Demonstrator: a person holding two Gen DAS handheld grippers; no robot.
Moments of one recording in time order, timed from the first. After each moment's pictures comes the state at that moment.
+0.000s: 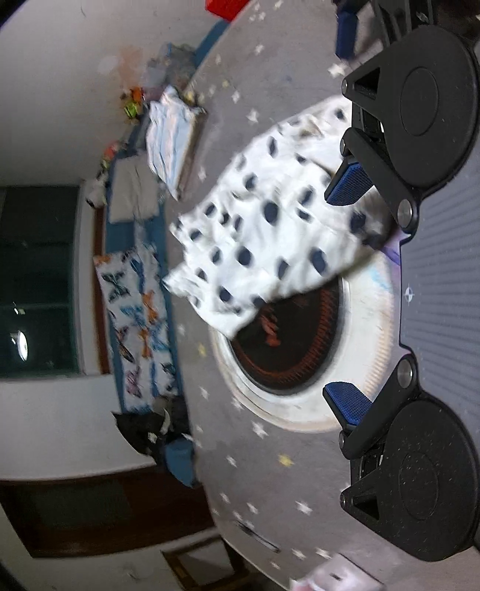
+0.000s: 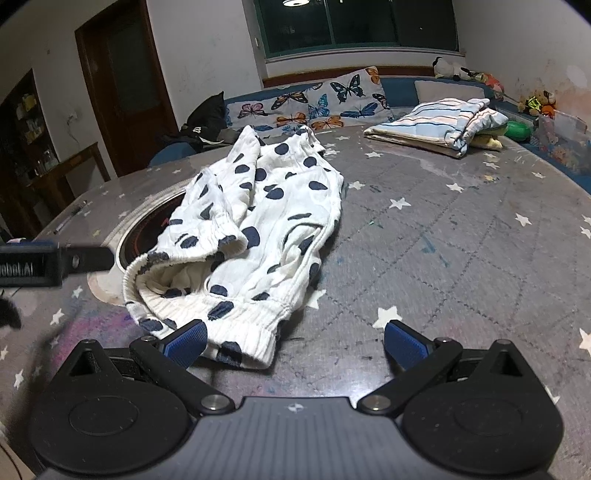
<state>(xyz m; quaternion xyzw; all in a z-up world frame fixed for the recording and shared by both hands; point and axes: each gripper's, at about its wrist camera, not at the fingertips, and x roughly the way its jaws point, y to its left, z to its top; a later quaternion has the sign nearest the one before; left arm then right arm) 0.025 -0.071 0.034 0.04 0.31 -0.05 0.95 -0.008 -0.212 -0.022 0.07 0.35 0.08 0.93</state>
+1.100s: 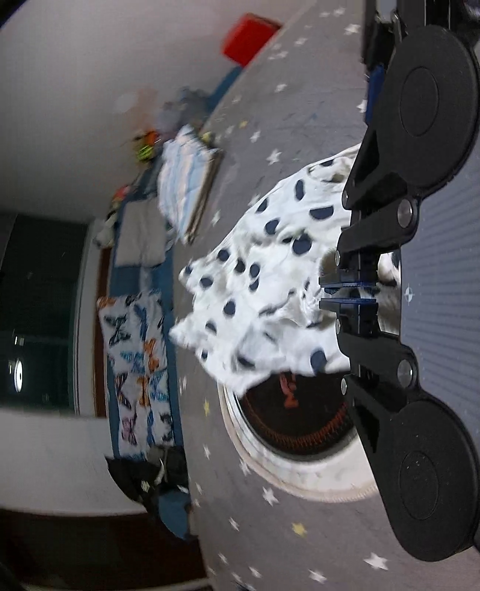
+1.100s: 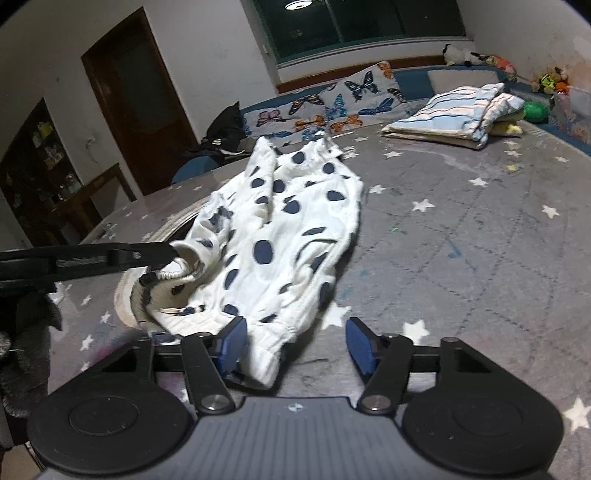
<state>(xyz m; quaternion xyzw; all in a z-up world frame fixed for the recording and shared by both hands) 0.053 -0.057 0.025 -0.03 0.31 -0.11 0.94 0.009 -0.219 -0.022 0.13 0.34 0.12 0.92</state>
